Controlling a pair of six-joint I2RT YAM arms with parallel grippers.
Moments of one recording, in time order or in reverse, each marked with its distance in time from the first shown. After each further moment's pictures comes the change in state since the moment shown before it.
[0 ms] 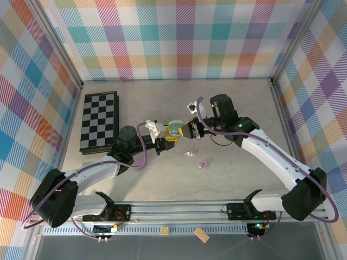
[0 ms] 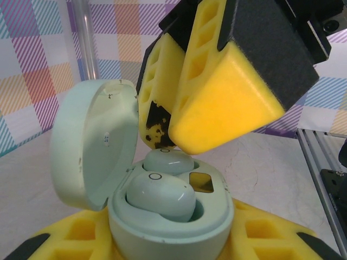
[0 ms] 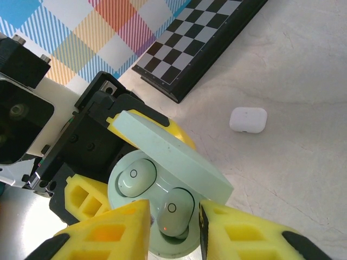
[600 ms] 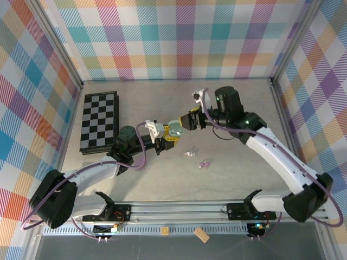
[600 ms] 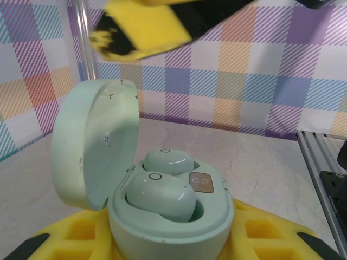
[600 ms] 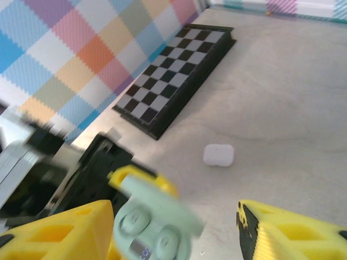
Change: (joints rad) left arm 0.000 -0.013 0.000 0.001 0.001 0.000; right arm 0.000 0.022 0.180 -0.064 0.174 0.047
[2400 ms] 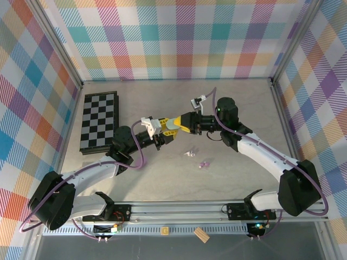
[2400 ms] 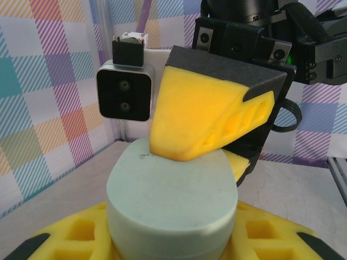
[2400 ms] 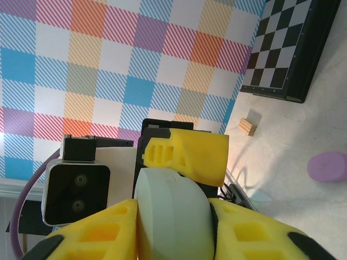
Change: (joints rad) left arm 0.000 -0.014 0.013 0.101 -0.084 0.002; right arm -0.068 0.028 -0.417 0.805 -0.510 0.918
